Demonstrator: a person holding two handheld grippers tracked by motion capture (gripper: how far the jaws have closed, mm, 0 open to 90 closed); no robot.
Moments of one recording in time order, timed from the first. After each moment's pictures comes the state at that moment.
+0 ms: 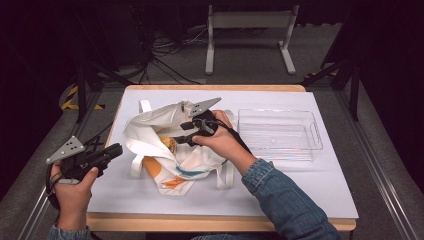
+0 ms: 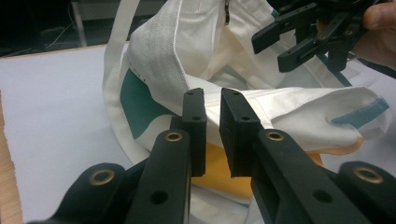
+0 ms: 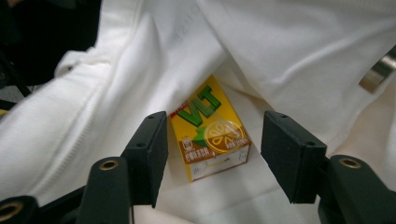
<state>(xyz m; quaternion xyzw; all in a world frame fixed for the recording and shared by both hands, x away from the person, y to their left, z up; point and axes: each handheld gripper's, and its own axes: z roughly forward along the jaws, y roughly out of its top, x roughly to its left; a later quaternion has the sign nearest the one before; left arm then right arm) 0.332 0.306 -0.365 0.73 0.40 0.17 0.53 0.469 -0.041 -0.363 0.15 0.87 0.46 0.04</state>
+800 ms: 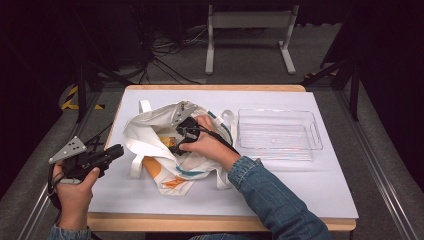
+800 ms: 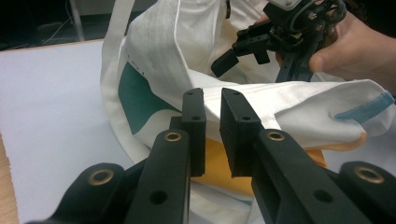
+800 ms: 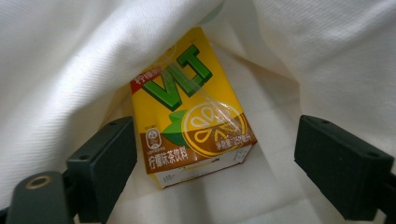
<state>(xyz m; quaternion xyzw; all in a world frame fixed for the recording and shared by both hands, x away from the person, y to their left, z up) 0.334 0.305 -0.369 0.73 0.40 0.17 0.53 0.487 0.004 -0.407 0.14 0.91 0.39 0.06</state>
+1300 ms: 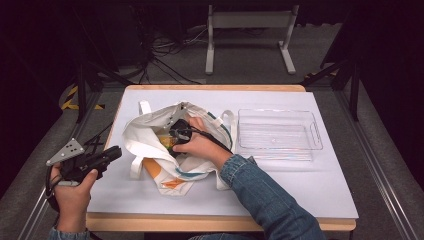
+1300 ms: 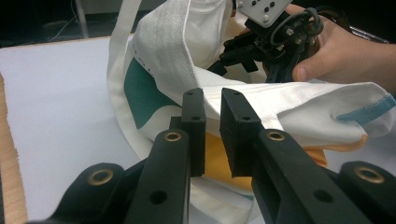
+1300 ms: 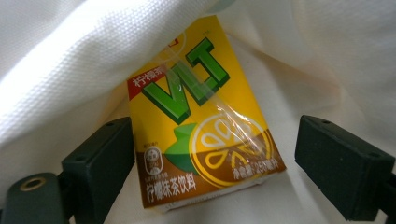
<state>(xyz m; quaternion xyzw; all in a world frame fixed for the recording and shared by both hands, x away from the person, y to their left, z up) 0.330 0.310 -0.371 0.73 0.40 0.17 0.53 0.494 0.026 -0.421 0.12 0.92 0.37 0.04</state>
